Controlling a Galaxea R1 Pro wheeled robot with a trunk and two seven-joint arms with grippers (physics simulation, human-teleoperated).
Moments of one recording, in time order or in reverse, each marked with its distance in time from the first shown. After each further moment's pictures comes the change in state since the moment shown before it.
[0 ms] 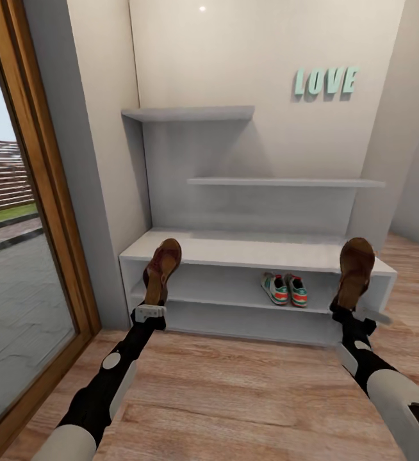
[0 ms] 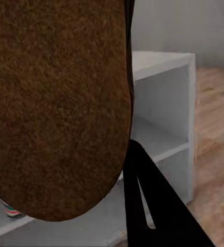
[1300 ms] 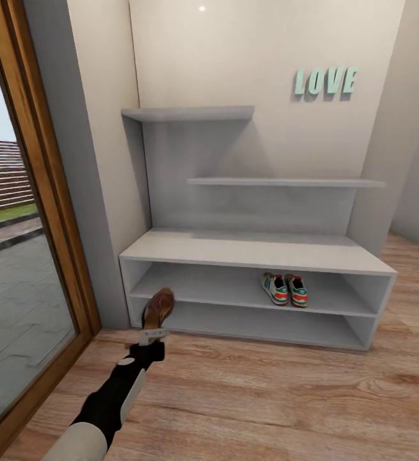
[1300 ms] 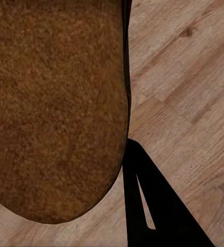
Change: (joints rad) left arm -0.027 -0.042 0.003 0.152 -0.013 0.455 0.280; right arm 0.000 -0.698 -0.008 0.142 -0.314 0.889 0.464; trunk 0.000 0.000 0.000
